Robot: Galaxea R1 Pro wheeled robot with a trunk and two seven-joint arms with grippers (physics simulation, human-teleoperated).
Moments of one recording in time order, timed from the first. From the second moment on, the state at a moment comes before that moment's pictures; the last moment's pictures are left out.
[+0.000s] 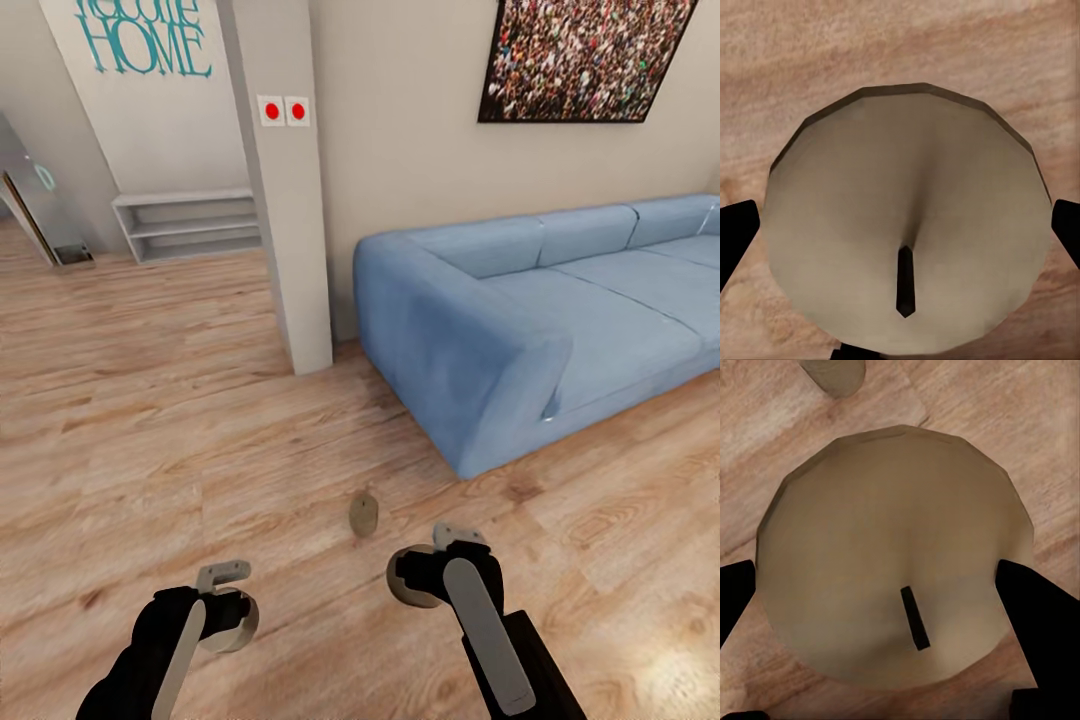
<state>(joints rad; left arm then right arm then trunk) -0.27 -0.04 0.09 -1.28 0.13 0.94 0.17 -0.32 0.15 0.29 -1.57 -0.84 1.04 -0.97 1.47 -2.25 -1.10</state>
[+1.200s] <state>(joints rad) -0.27 0.01 0.09 -1.28 0.13 1.02 0.03 -0.32 0.14 0.29 -1.56 -0.84 1.00 -0.96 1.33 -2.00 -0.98</state>
